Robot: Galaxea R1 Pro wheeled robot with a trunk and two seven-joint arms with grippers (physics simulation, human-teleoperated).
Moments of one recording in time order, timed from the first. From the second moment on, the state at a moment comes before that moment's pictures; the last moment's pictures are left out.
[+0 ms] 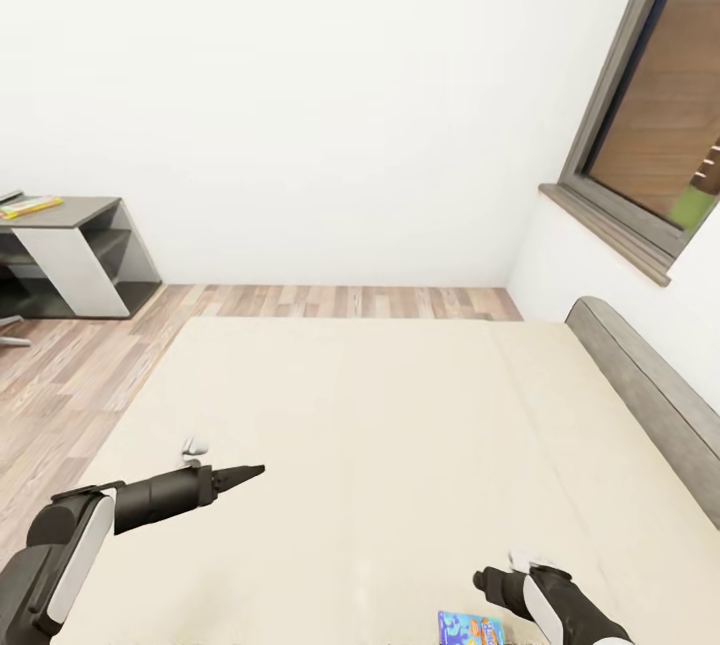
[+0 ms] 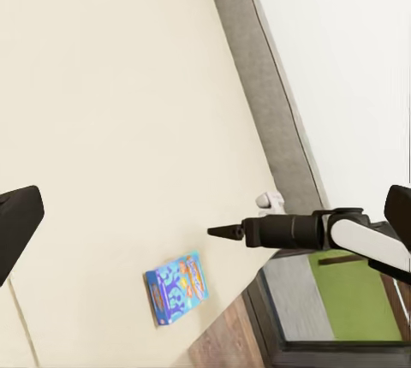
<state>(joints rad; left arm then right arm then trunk) -0.31 0.23 0.16 -1.33 0.30 0.87 -1.06 -0.50 -0.06 -0.15 -0.37 -0.15 0.38 0.03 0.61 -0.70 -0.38</state>
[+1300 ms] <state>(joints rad) -0.30 0.26 0.16 -1.33 0.30 0.87 -1.27 -0.49 -0.12 -0.14 -0.36 0.04 0.38 0.30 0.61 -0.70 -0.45</state>
